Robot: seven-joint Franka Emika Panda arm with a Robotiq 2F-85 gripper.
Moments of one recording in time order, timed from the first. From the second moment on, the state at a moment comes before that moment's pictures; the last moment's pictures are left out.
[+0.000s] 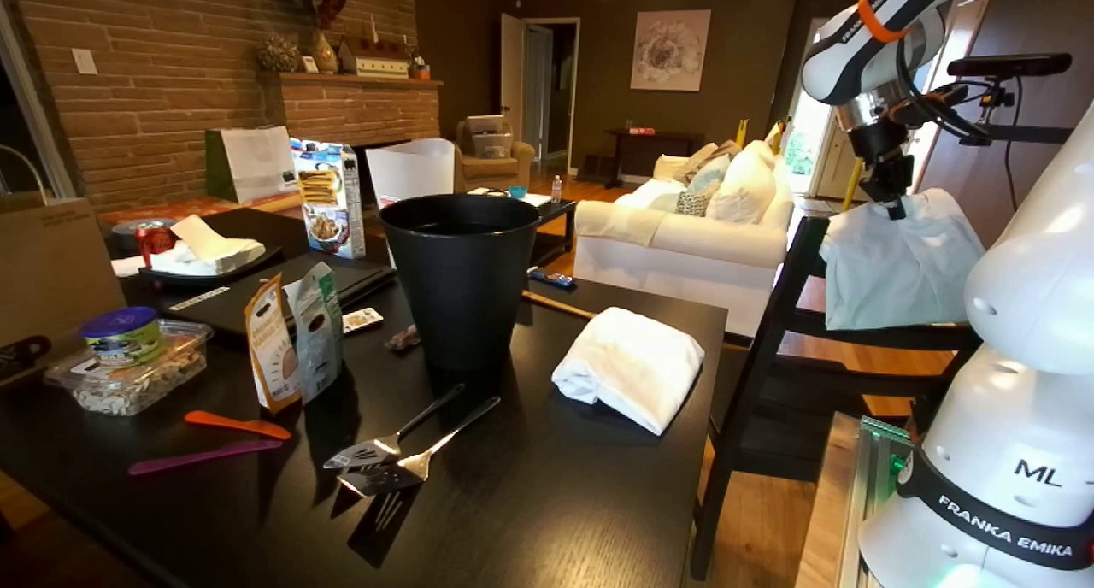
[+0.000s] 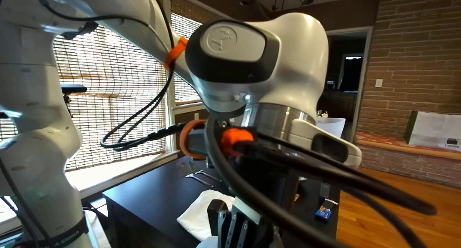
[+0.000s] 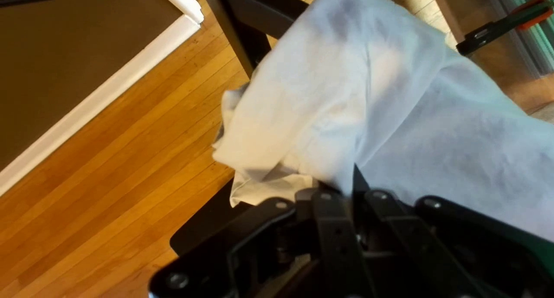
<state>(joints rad) -0.47 -0.01 -0.66 -2.10 -0.55 1.92 -0.44</state>
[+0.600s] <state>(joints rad) -0.47 0.01 -0.65 -2.08 -0.55 1.94 -0.44</state>
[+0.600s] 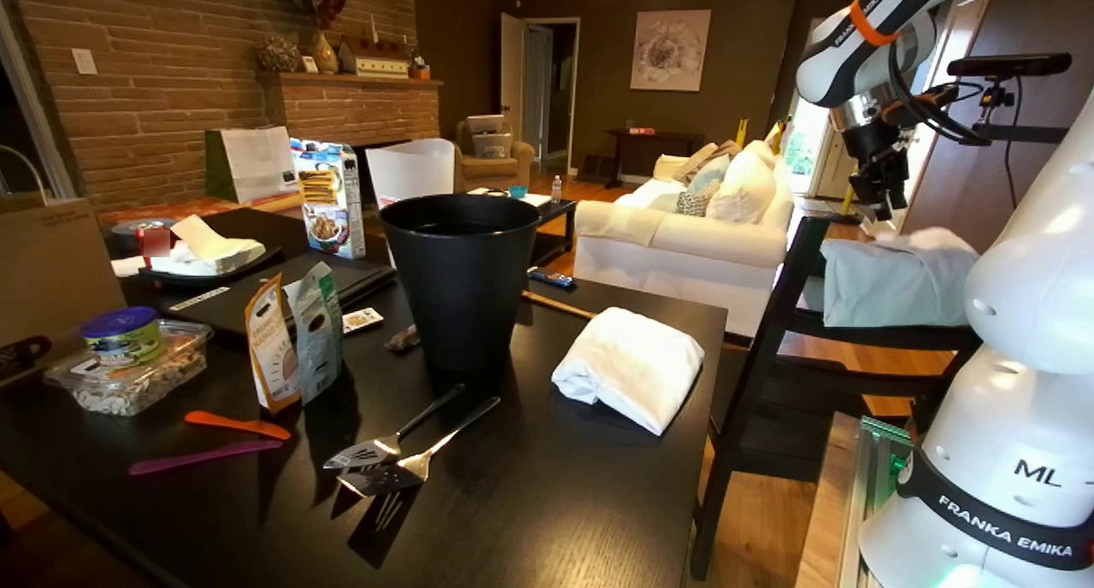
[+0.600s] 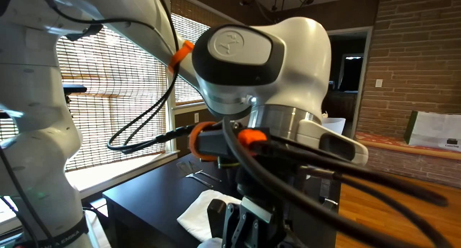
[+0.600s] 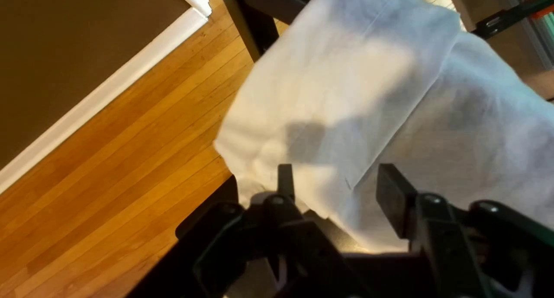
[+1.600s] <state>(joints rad) -0.47 -0.08 -0.58 -2.05 -0.55 1.94 -0.45</state>
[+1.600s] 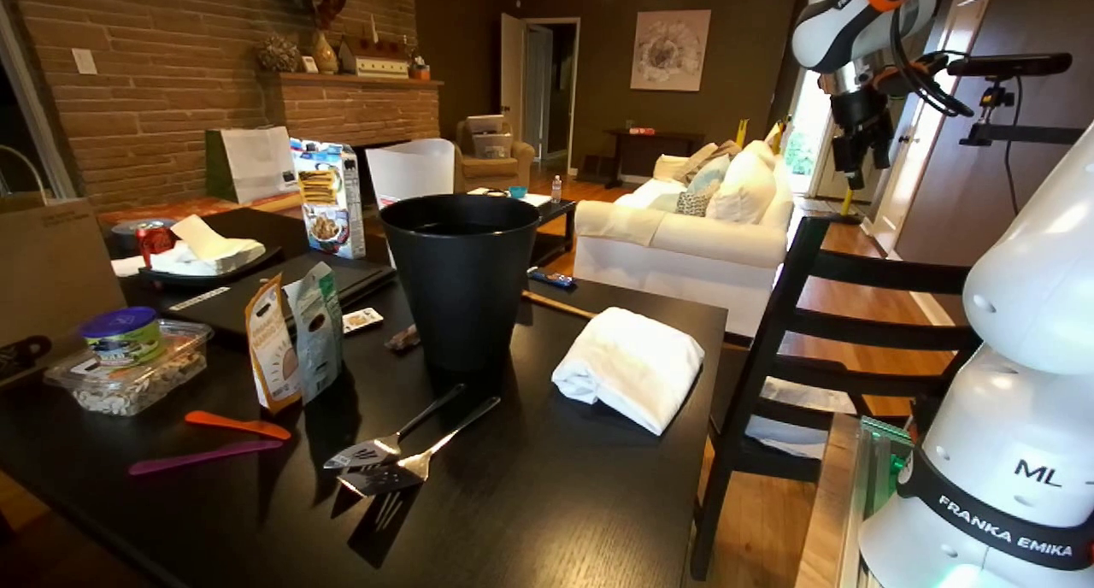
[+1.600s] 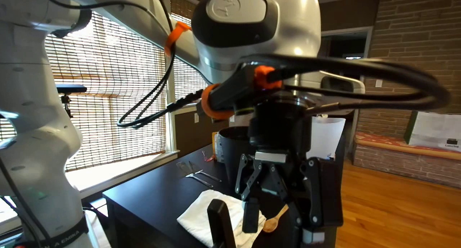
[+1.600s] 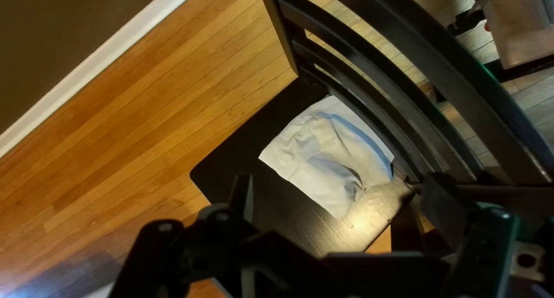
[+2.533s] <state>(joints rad) -0.39 -0.28 -0.47 -2.11 -0.32 1.82 -0.53</state>
